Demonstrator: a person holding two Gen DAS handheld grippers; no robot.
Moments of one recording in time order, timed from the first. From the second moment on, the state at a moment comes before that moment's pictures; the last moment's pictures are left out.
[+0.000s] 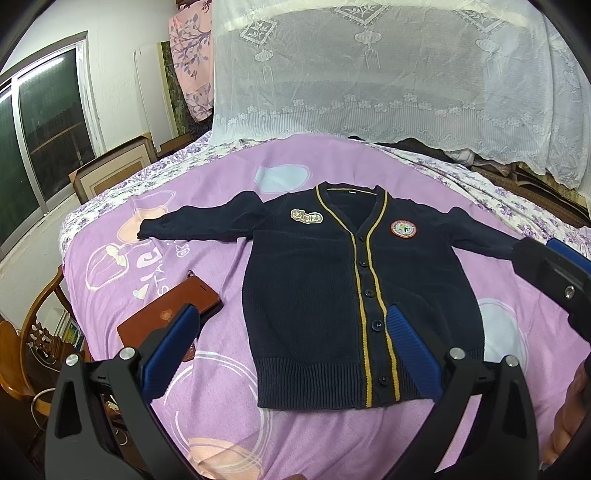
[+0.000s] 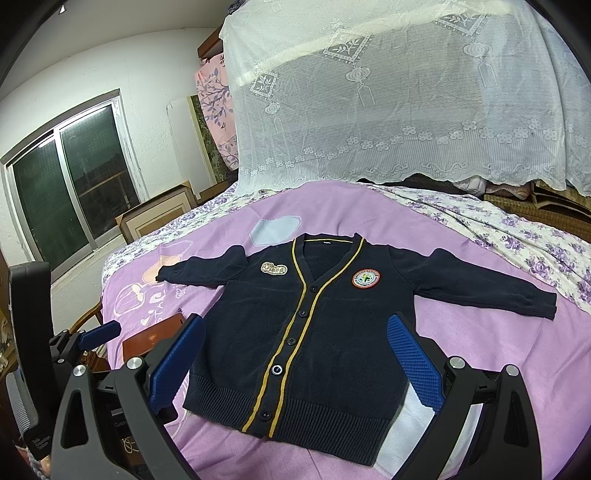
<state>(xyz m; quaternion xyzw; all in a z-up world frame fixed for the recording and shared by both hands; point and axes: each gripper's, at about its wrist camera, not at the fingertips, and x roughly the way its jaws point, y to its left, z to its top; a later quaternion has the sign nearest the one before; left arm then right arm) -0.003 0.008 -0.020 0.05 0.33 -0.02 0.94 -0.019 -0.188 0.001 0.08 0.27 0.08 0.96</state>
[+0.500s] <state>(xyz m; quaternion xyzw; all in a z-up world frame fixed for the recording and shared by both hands) 0.004 0.007 -0.033 0.05 0.34 -0.02 0.94 -0.012 -0.197 -0.003 0.10 0.26 0.07 0.96</state>
